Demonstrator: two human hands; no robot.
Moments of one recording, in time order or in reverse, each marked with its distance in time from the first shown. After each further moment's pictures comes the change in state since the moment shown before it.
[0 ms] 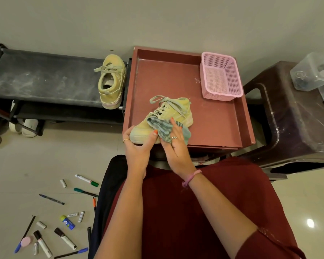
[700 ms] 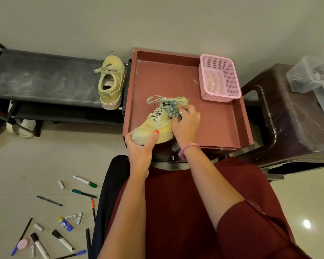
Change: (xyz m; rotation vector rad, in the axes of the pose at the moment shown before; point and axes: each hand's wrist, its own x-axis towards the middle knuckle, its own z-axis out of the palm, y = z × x) left_hand -0.001 0.000 0.006 -0.068 -0.004 -0.020; right_hand 0.064 -0.004 -0.019 -0.501 0.404 0.269
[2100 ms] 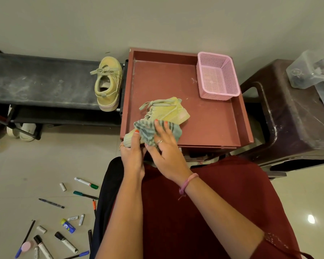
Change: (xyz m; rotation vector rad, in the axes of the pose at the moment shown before) left_hand 0.016 -0.008 -0.008 -0.225 0.128 -0.214; right_hand -0.074 -0.001 -0.011 0.201 -0.495 -0.325
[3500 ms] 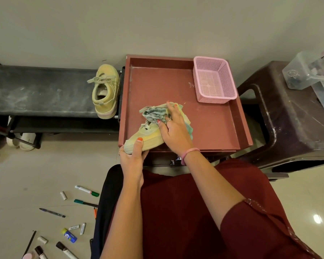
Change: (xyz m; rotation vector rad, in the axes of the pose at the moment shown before) left_hand -0.009 0.004 0.005 0.072 -0.077 0.061; right_hand 0.070 0.045 -0.026 -0.166 0.180 0.060
